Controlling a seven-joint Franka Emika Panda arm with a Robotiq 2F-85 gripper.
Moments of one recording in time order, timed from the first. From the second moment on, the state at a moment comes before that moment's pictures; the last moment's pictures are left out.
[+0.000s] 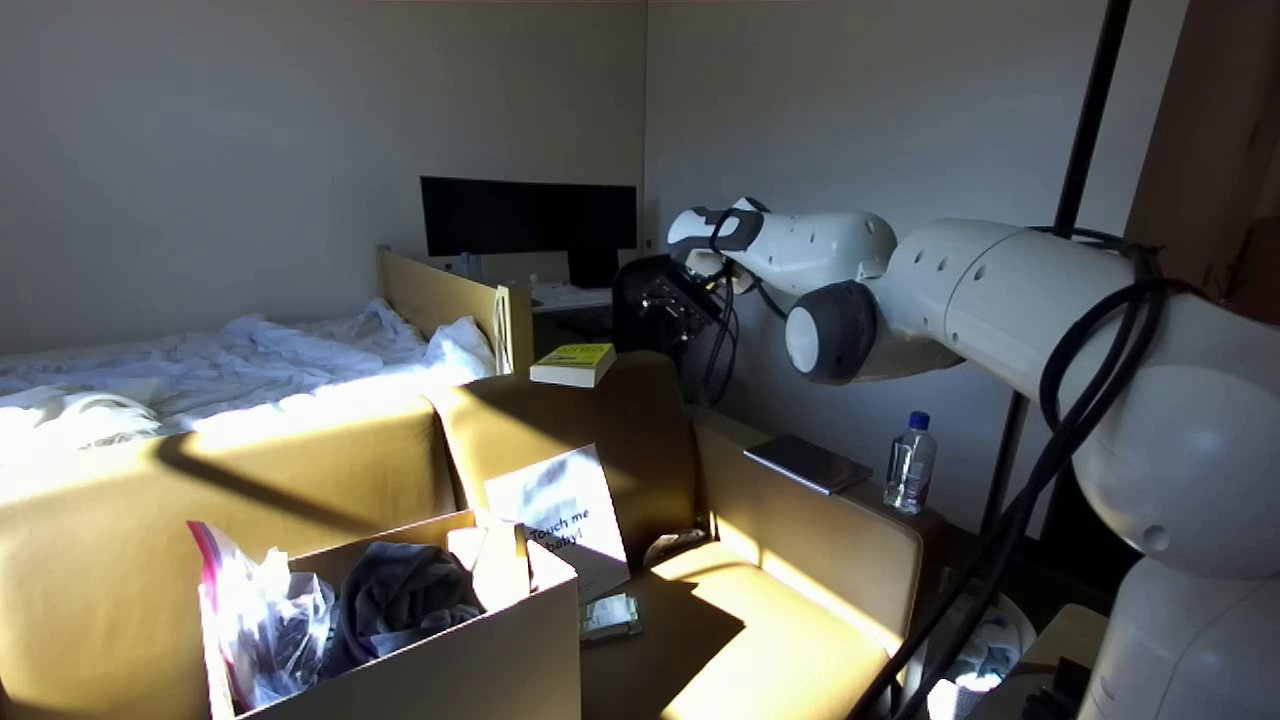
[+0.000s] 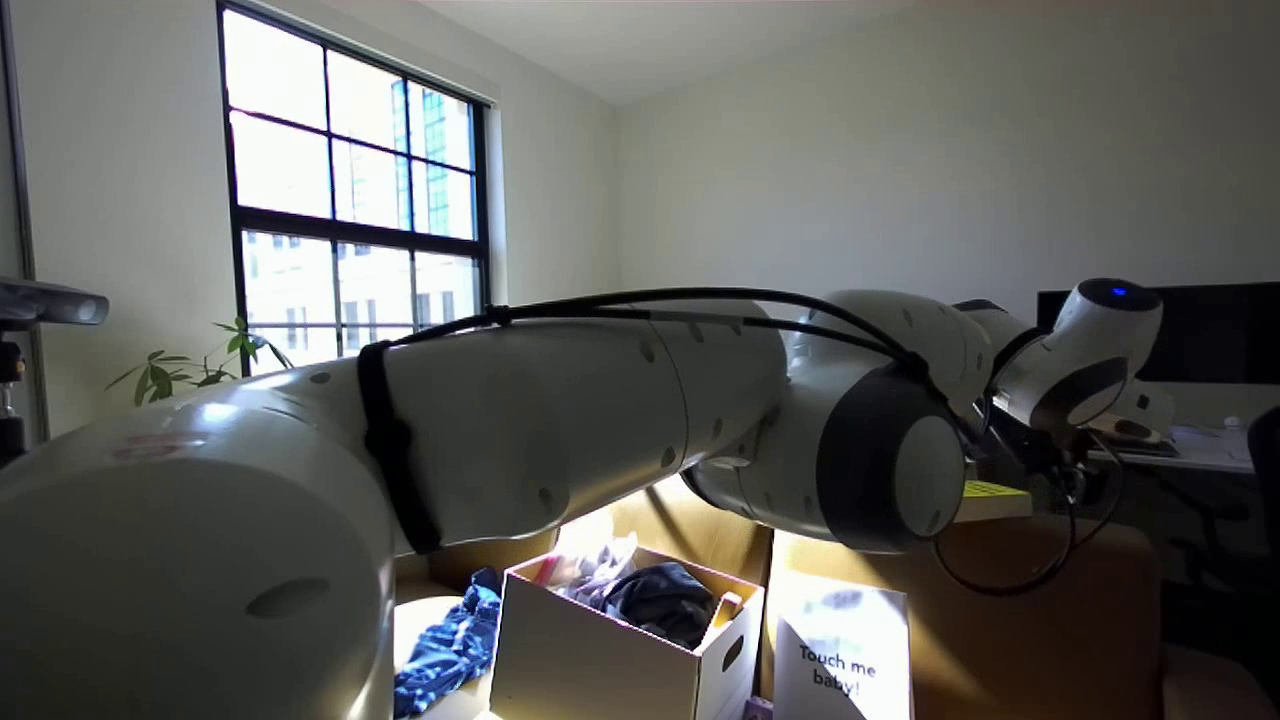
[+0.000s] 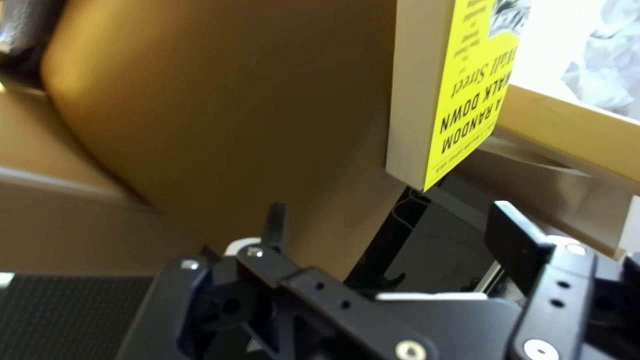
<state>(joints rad) -0.37 1.36 -0.08 -0.34 0.58 2.24 0.39</state>
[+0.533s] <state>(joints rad) -0.30 1.27 -0.32 -0.34 0.38 2.20 0.51</state>
